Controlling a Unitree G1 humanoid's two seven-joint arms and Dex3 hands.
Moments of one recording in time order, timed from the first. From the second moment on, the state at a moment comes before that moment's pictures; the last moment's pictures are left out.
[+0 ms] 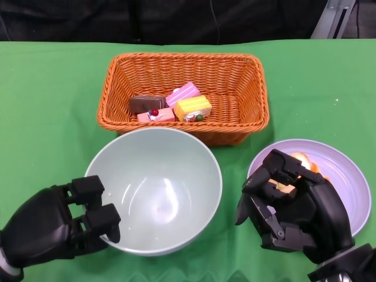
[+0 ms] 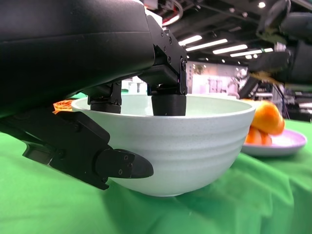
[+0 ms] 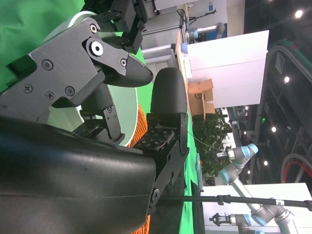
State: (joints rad) left arm -0.56 0.59 -0.68 1.03 1.53 -1.03 1.48; right arm 0.07 0.08 0.13 -0.06 0.31 -0.22 0.39
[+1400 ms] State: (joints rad) left arm -0.61 0.59 -0.87 1.00 1.24 -1.28 1.54; right arm 0.08 0.07 0.13 -0.06 0.32 -0.20 0.39
